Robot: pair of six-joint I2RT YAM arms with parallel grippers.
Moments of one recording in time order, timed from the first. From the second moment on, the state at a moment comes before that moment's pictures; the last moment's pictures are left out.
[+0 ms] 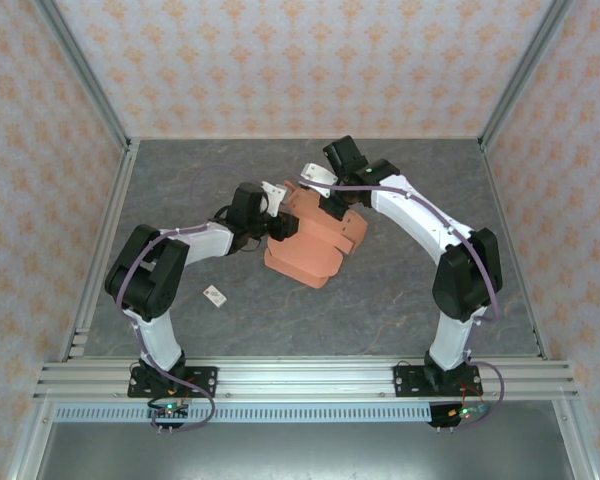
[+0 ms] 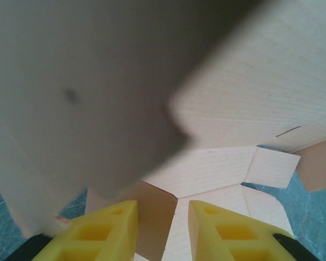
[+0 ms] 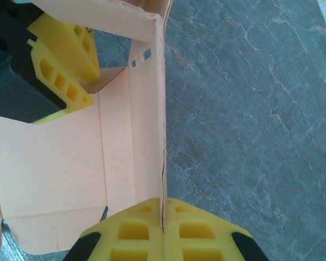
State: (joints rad) left arm -0.39 1.82 0.98 0.17 0.41 -0.21; right arm 0.55 1.81 1.64 -0.83 -0.04 -0.61
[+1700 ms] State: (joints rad) left arm -0.34 1.47 0.93 0.10 0.39 -0.22; right arm 0.55 1.81 1.64 -0.83 -0.03 -0.61
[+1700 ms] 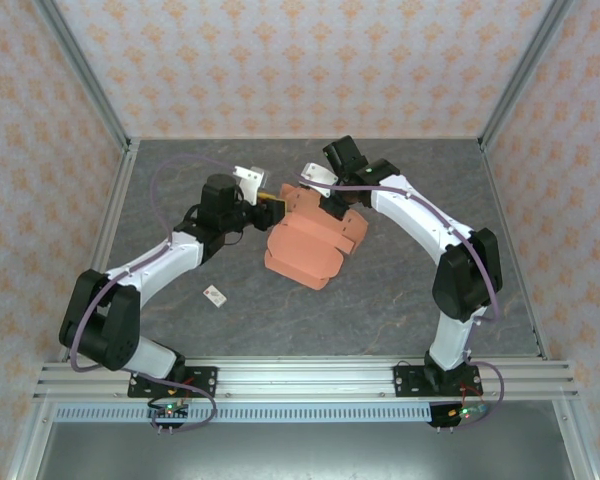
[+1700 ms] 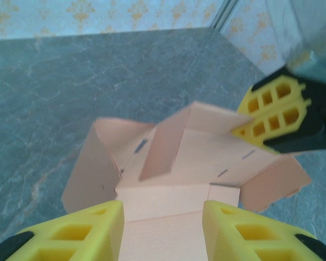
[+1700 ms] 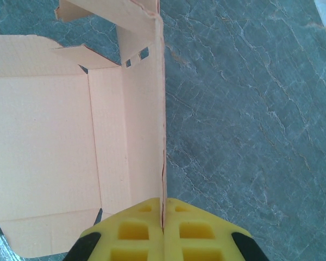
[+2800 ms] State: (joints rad) left arm -0.34 1.65 1.12 0.05 0.55 -0.26; right arm 0.55 1.81 1.65 -0.83 -0.03 -0.60
